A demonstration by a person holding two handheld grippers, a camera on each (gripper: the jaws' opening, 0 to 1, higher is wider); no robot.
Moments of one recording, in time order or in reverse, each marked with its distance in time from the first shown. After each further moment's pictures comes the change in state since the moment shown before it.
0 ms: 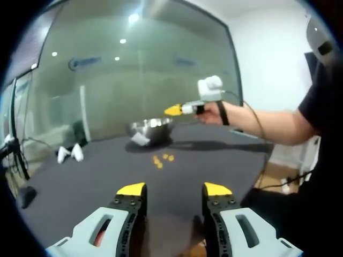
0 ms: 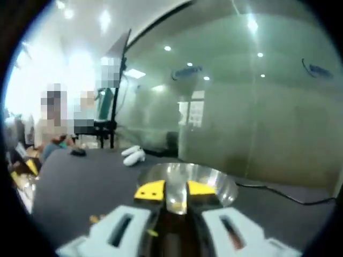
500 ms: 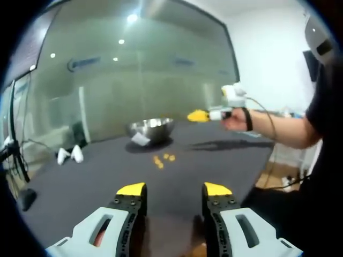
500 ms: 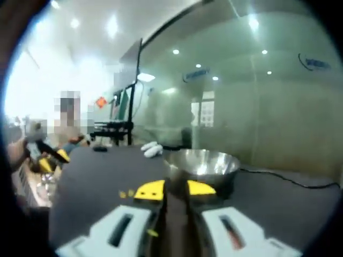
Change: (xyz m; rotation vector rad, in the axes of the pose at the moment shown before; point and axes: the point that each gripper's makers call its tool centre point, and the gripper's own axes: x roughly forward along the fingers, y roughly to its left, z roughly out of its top) left arm 0.003 0.006 -0.001 0.010 0.003 0.006; right arm -0.074 0.025 -0.037 0.020 0.007 0.073
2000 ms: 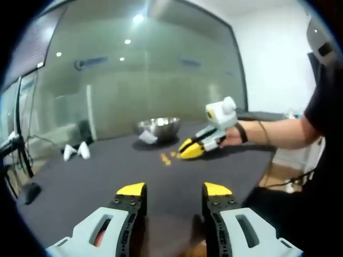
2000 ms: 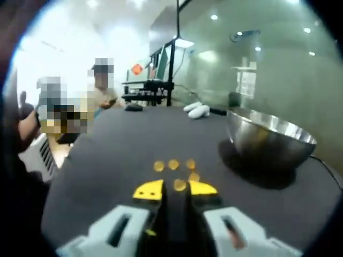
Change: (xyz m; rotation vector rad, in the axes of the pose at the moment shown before) left arm -0.012 0.009 -0.005 -0.016 -0.007 0.040; right arm 0.068 0.098 -0.066 -0.083 0.259 0.337
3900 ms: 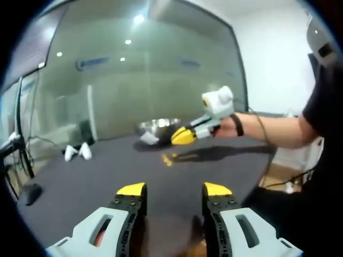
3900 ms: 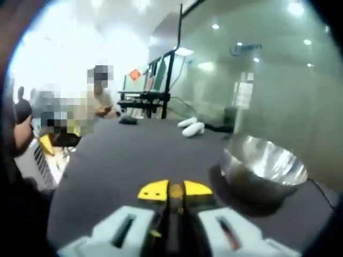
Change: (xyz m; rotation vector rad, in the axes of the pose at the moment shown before) left arm -0.002 -0.001 0.007 0.004 -0.010 -0.011; right arm -0.004 -0.023 0.058 -0.027 -0.081 -0.096
